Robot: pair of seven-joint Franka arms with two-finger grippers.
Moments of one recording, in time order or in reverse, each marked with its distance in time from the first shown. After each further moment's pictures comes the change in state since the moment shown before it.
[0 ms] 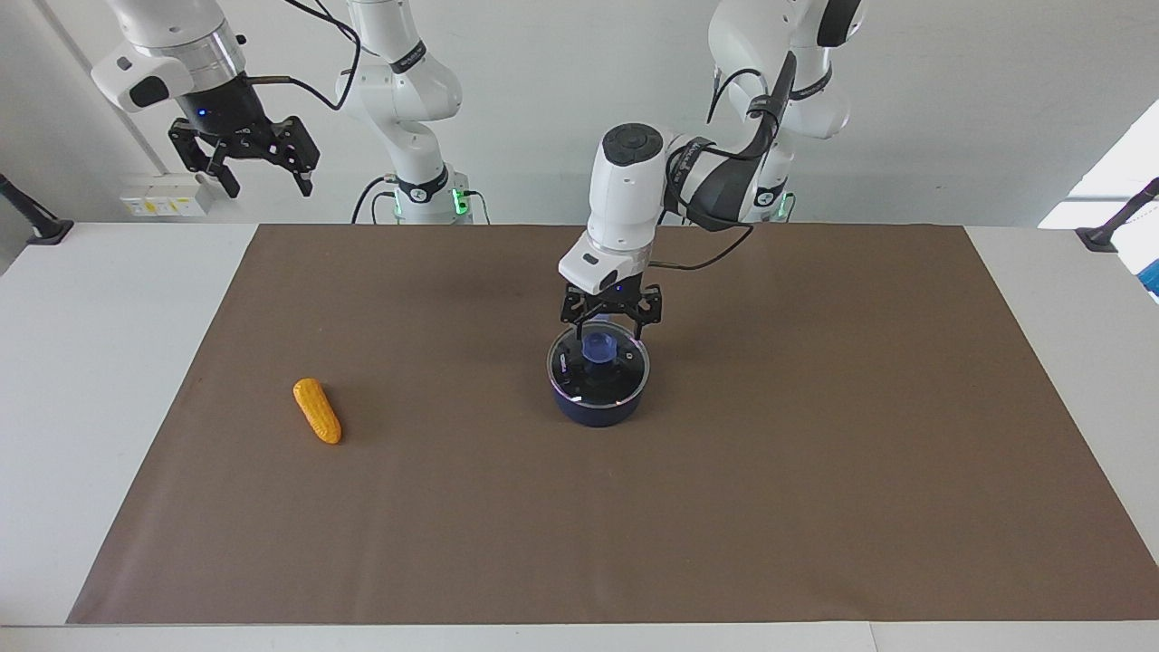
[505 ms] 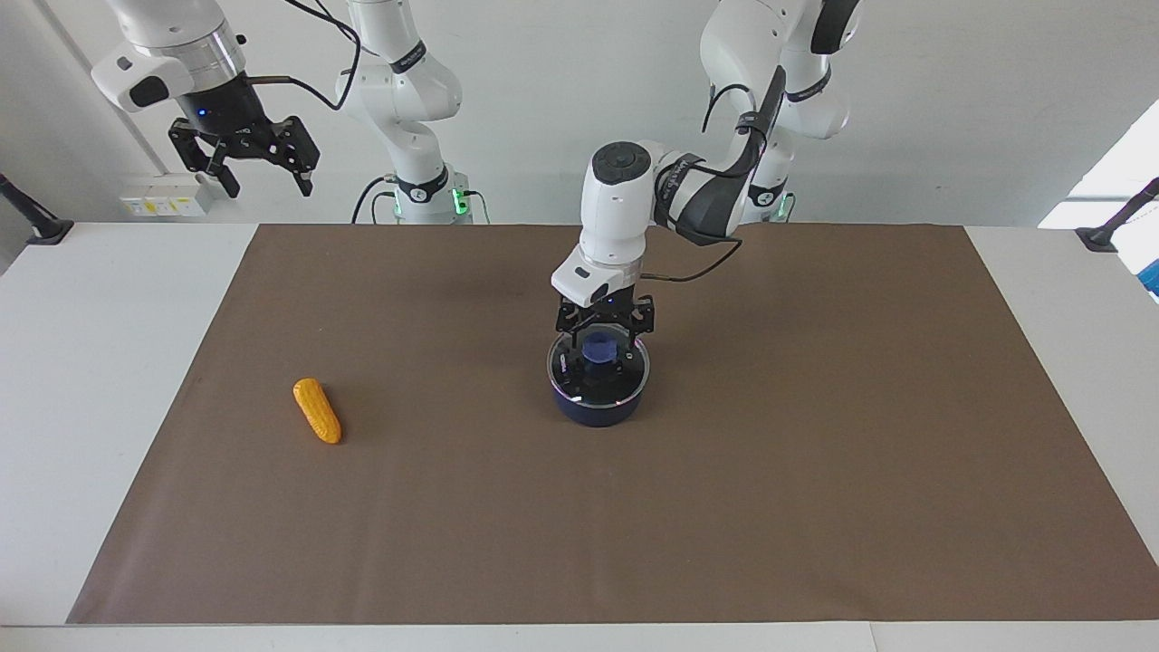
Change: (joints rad) left arm -0.006 0.037 0.001 0.000 0.022 0.022 -0.001; right arm 0.000 0.000 0.000 0.000 0.000 0.000 0.000
